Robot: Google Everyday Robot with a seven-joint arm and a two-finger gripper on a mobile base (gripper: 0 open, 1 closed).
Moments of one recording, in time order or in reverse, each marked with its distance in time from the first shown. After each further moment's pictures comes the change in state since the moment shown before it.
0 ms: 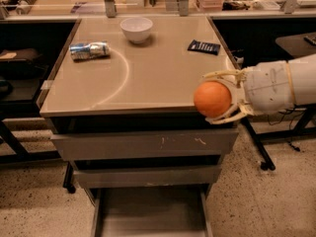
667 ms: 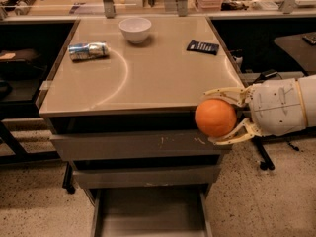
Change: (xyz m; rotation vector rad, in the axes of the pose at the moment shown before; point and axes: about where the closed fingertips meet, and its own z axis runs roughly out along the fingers) arm -0.028 0.036 -0.009 -0.020 -0.017 -0.008
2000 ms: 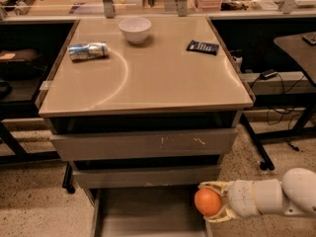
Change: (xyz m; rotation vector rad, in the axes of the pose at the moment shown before) arm 0.168 0.258 0.130 -0.141 0.052 0.311
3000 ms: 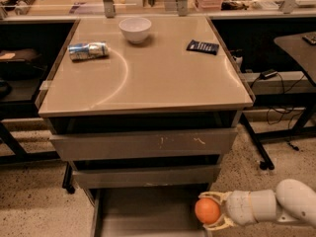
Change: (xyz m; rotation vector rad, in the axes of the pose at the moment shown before) arm 0.049 0.030 0.034 -0.015 -0.057 0.106
